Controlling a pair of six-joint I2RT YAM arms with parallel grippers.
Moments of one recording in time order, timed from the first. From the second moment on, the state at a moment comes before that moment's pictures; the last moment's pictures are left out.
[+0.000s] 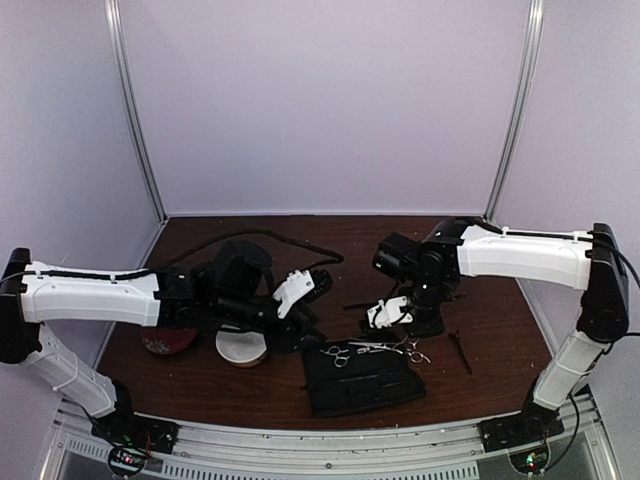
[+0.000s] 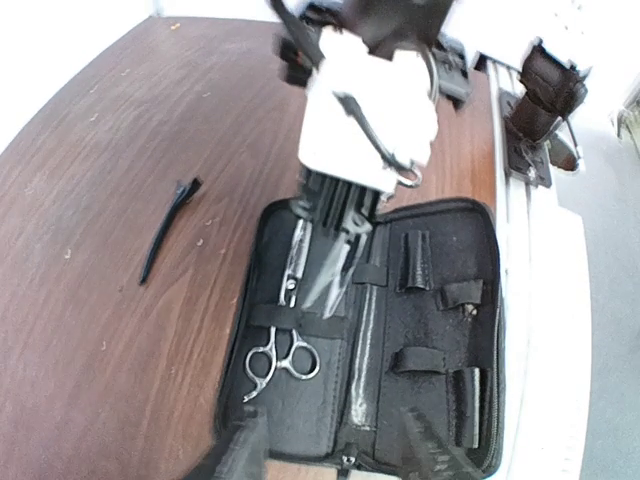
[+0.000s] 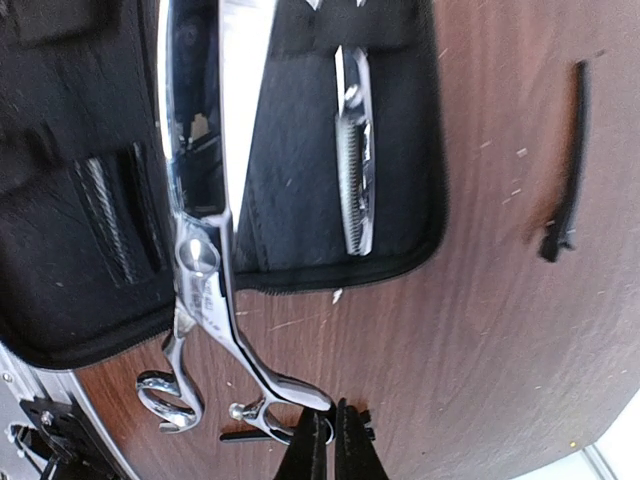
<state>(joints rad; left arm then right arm) -1.08 1.41 0.95 -0.17 0.22 0.04 0.87 1.67 1.30 -1.12 0.11 -0.78</state>
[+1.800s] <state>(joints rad) -1.09 1.61 1.05 -0.09 0.27 0.04 0.90 1.60 1.30 -1.10 0.07 -0.81</state>
